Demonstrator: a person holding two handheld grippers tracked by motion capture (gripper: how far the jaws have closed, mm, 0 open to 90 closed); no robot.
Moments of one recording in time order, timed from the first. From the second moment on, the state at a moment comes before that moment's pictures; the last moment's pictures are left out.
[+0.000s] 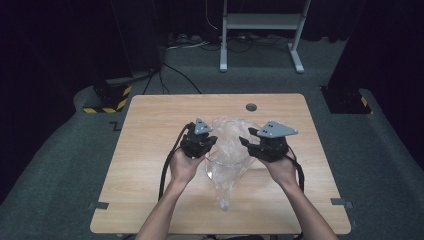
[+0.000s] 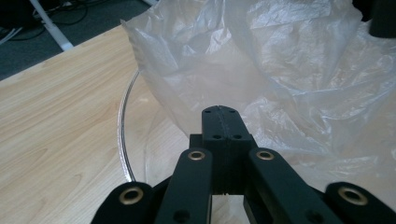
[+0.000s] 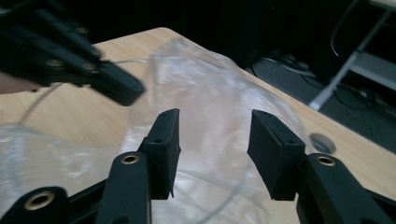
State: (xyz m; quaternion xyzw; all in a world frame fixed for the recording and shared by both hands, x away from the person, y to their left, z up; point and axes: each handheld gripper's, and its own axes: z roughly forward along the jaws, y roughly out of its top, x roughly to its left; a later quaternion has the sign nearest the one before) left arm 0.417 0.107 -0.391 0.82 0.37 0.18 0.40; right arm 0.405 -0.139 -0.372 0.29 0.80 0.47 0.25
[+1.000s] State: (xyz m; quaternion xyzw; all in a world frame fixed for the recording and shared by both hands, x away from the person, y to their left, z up) left arm 0.399 0.108 -0.377 0.79 0.34 0.22 0.46; right arm 0.415 -0.110 -0.390 0.22 0.88 0.39 0.18
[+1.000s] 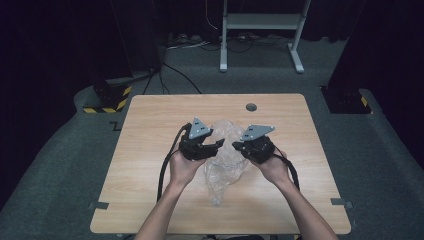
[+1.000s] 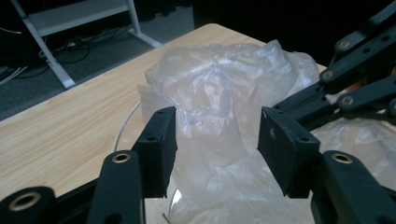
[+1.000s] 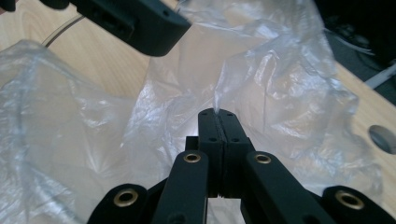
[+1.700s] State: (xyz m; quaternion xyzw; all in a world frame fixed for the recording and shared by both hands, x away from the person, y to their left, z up) left arm 0.421 0.107 -0.393 0.81 0.36 0.18 0.42; right arm 0.417 -0.111 -0.409 0.25 0.86 0.43 0.12
